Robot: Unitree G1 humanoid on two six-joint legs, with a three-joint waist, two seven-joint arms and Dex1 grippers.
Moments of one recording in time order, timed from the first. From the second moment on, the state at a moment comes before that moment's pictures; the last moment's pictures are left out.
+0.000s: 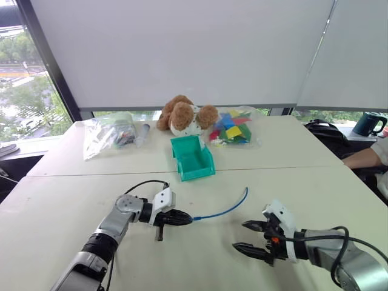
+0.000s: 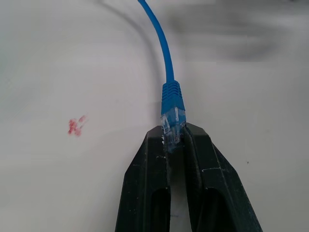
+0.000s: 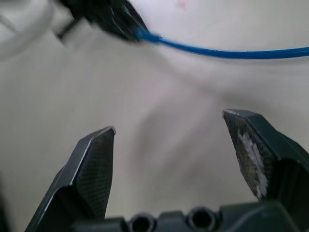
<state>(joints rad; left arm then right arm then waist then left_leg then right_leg) -0.61 0.41 -0.24 0.52 -0.17 -0.08 -1.30 -0.05 -0.52 -0.14 -0.57 0.48 1.02 0.85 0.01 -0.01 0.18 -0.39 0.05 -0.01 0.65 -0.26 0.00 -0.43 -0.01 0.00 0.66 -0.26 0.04</state>
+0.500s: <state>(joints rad) -0.61 0.41 -0.17 0.29 -0.23 0.01 -1.18 -0.47 0.01 -0.45 -0.32 0.73 1.48 0.35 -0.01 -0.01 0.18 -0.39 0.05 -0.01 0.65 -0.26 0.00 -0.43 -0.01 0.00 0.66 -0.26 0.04</state>
